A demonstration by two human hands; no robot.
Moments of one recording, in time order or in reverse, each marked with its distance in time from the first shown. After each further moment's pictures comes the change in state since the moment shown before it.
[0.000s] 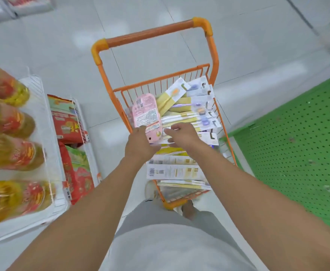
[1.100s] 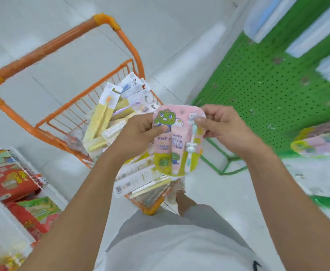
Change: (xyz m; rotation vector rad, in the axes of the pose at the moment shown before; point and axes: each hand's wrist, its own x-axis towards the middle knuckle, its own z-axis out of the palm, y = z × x) left_hand -0.025 0.163 -0.013 -0.554 -0.698 0.570; right_hand -0.137 0.026 -0.191 0.231 0.145 -0.294
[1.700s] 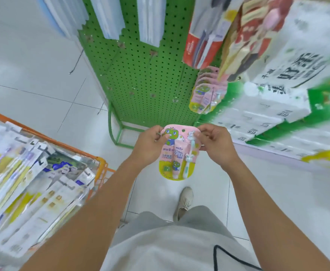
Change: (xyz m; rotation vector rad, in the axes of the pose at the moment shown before) left_hand 0.087 -0.007 0.391 0.385 -0.291 -0.118; right_hand -0.219 0.211 -0.254 0.137 0.744 0.078
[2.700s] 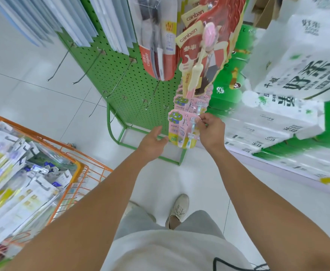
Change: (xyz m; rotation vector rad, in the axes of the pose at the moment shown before) left_hand 0.081 0.050 0.102 0.057 0.092 -0.258; right_hand 0.143 0.061 -0.085 -0.231 0.199 -0.179
